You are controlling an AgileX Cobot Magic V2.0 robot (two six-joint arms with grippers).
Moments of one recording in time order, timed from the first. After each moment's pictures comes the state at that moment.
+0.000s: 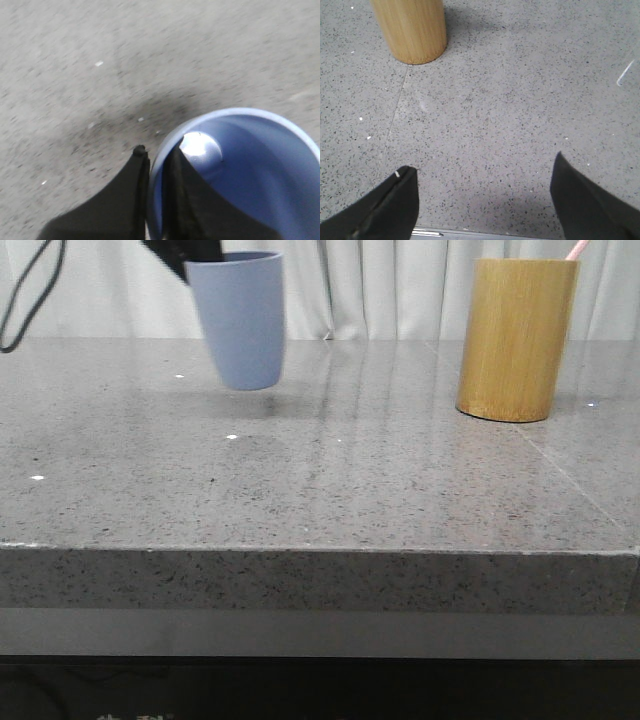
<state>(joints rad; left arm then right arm) -0.43 1.99 -2.08 -0.07 1.17 0.07 -0.01 0.69 -0.72 0.05 0.74 -0.02</state>
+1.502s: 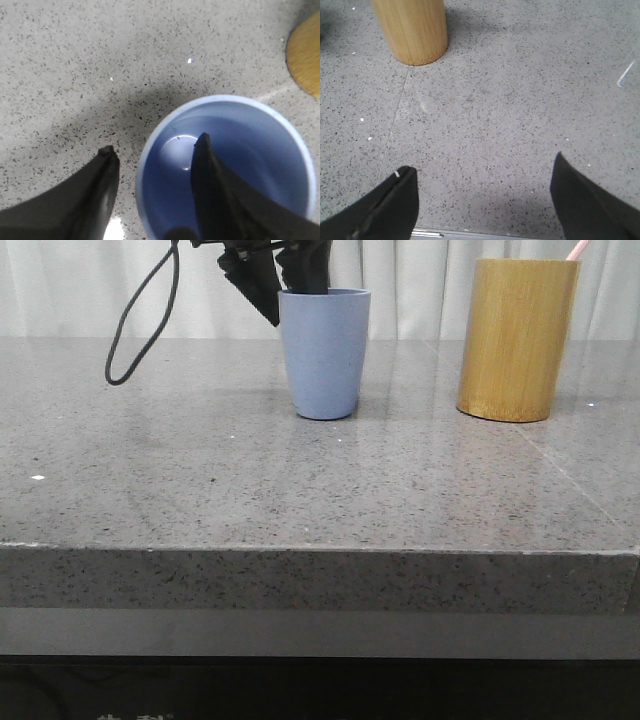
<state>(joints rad) -0.53 2.18 -2.32 -0.09 1.25 0.07 -0.01 0.69 -0.72 0.06 0.74 -0.02</state>
